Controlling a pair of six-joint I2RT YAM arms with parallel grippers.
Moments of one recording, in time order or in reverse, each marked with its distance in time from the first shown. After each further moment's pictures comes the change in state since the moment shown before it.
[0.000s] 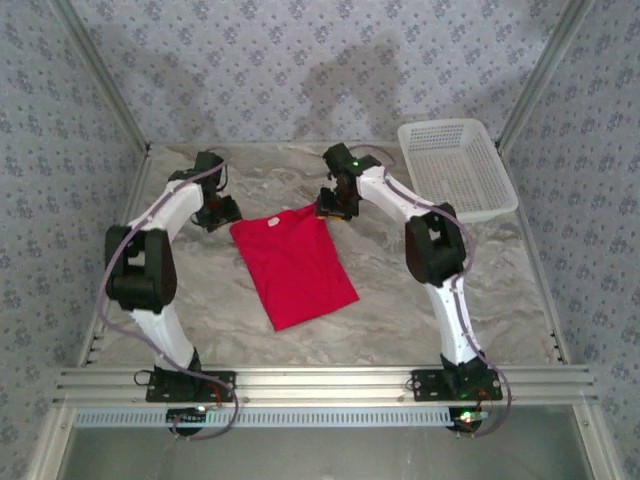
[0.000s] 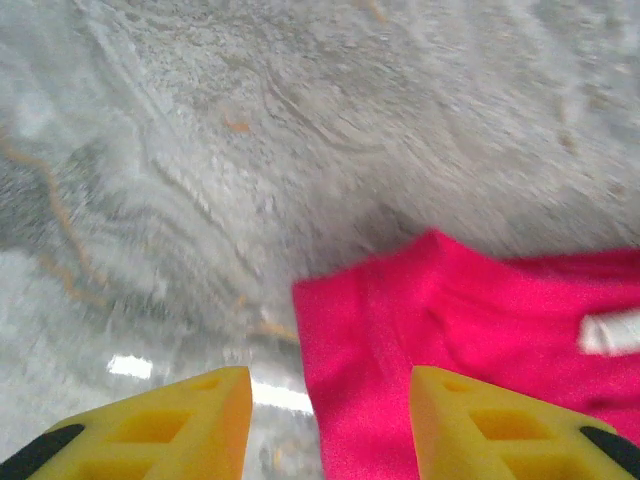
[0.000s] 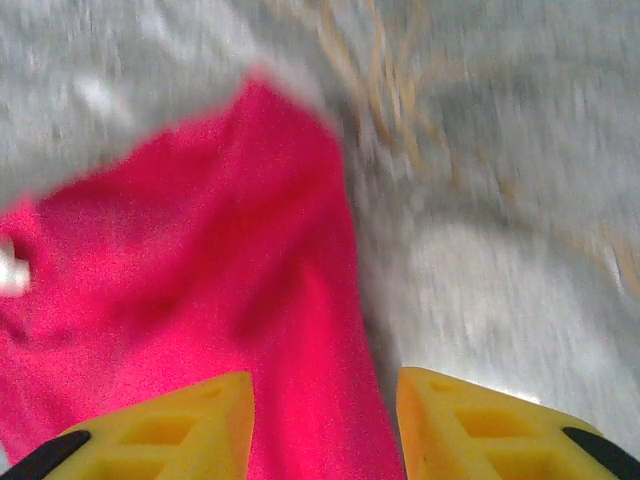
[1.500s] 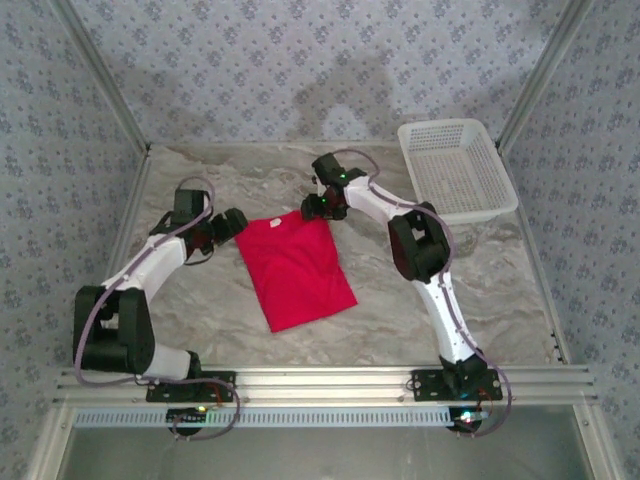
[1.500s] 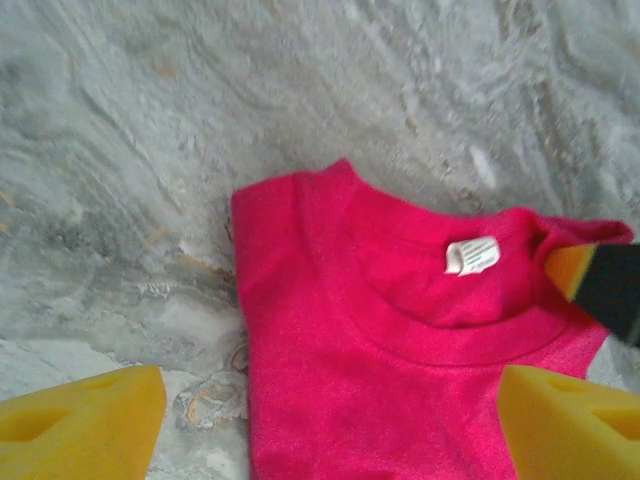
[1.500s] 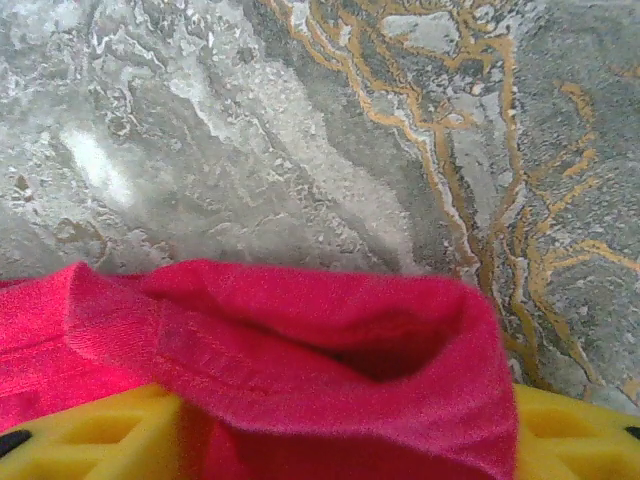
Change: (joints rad) left arm 0.054 -0.351 -0.515 0.489 0.207 -0.126; right arm 0.023 0.200 0.111 0.193 0.037 -0.140
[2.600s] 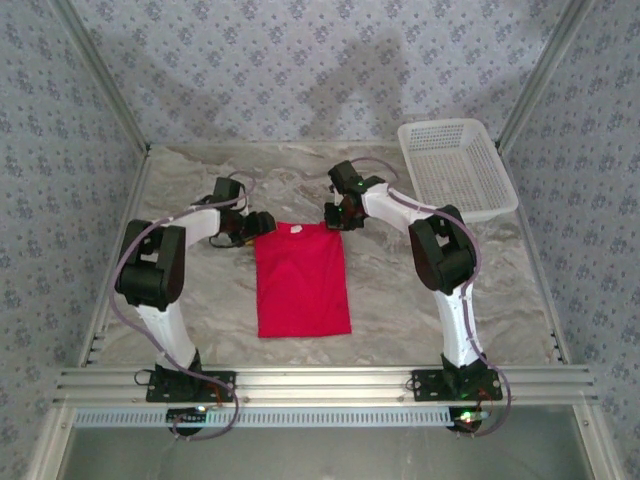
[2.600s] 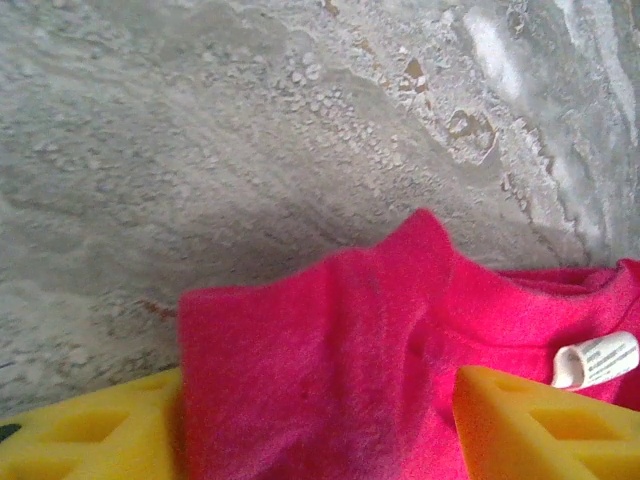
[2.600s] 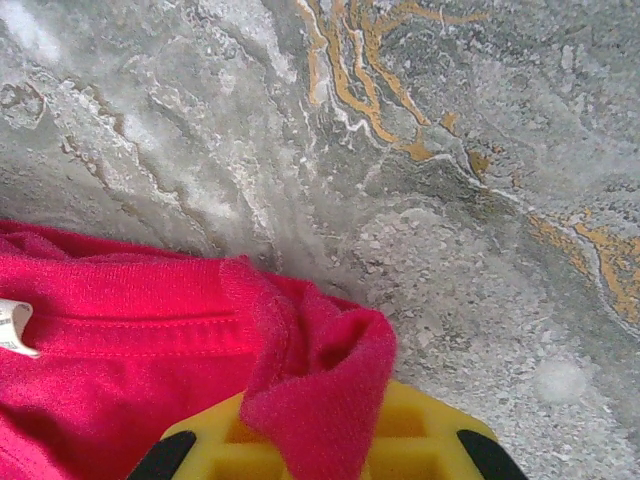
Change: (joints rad) left arm -0.119 0.454 0.259 0.018 0.143 0.106; right arm -0.026 -0.258 -0.362 0.064 0.018 0.038
